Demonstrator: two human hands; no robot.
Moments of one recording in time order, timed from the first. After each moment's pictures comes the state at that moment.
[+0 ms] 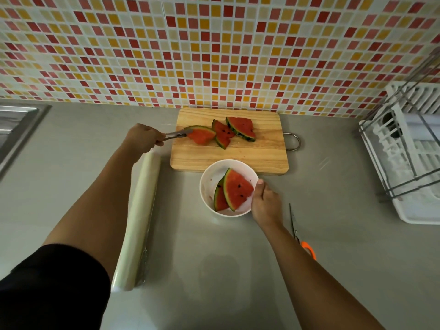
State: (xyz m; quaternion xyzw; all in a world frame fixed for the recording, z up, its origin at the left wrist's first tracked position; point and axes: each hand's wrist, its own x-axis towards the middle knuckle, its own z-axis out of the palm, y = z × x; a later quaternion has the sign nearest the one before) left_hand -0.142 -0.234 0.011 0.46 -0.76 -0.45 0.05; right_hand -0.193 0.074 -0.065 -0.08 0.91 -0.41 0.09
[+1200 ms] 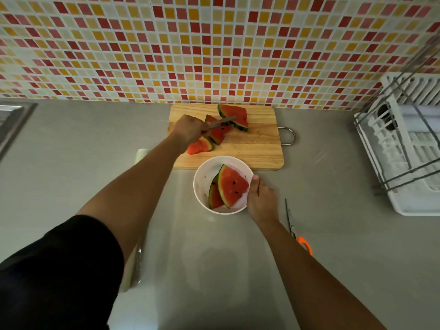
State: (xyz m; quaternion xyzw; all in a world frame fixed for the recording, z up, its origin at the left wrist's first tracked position) left_hand -0.221 -0.157 0.005 0.38 -0.73 -0.56 0.03; right_hand -0.192 0.075 -0.066 -0.09 0.89 -0.43 0.08
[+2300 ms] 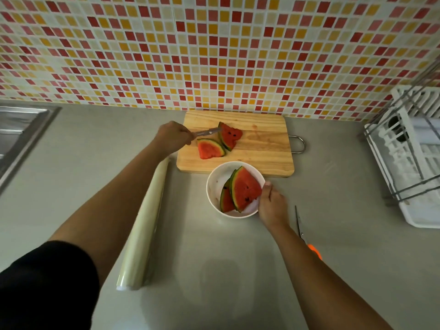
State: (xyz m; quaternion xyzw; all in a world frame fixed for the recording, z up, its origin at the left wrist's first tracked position) left_hand -0.166 -0.200 0.026 0.36 -0.85 -0.38 0.01; right_hand -0.194 0.075 -0.062 -0.07 0.89 -0.43 0.12
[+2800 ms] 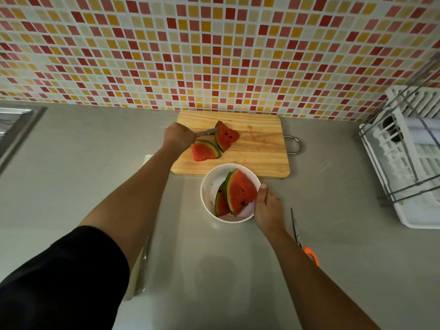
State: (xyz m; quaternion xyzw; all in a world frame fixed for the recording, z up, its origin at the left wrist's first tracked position) left_hand -0.204 -0.189 -0.002 0.43 -0.81 -0.39 0.05; right_hand -0.195 0.077 -0.068 -0.08 0.89 -0.43 0.10
